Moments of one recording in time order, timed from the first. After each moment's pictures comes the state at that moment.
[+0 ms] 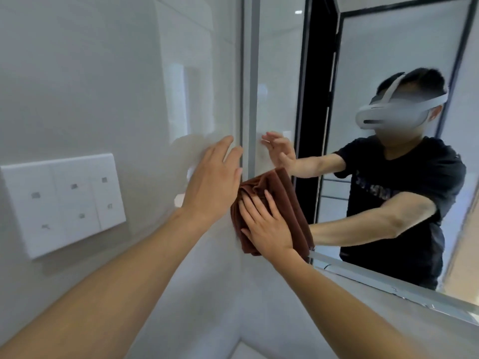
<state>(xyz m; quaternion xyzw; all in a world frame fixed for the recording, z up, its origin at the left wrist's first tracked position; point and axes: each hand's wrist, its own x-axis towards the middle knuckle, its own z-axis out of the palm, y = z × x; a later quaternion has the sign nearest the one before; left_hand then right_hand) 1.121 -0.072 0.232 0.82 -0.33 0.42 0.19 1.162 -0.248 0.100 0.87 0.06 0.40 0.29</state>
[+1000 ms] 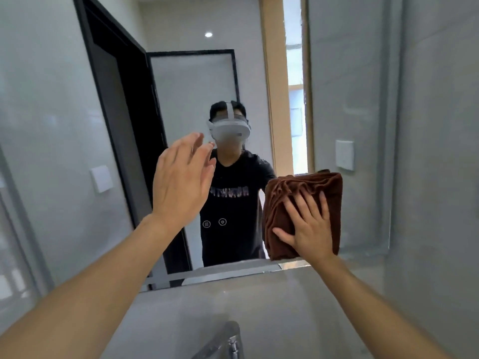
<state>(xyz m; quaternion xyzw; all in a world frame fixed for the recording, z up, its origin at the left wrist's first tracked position) 0.944 -0.340 0.275 0.64 -0.52 0.50 0.26 0.779 -0.576 0.116 0.75 -0.25 0.55 0.27</state>
